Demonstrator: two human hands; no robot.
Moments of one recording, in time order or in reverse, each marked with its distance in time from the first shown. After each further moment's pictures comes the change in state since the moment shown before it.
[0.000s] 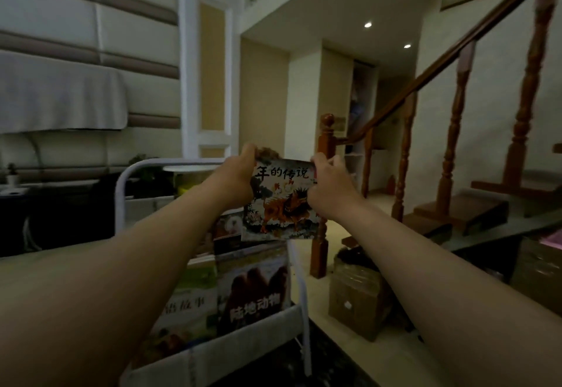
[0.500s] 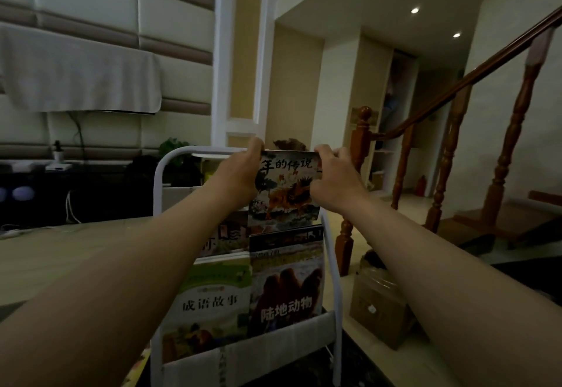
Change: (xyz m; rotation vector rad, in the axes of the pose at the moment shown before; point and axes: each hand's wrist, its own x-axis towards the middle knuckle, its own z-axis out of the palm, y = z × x) left_hand -0.003 -0.066 -0.010 0.142 0.107 -0.007; right_hand 0.047 -0.038 0.055 0.095 -0.090 -0.084
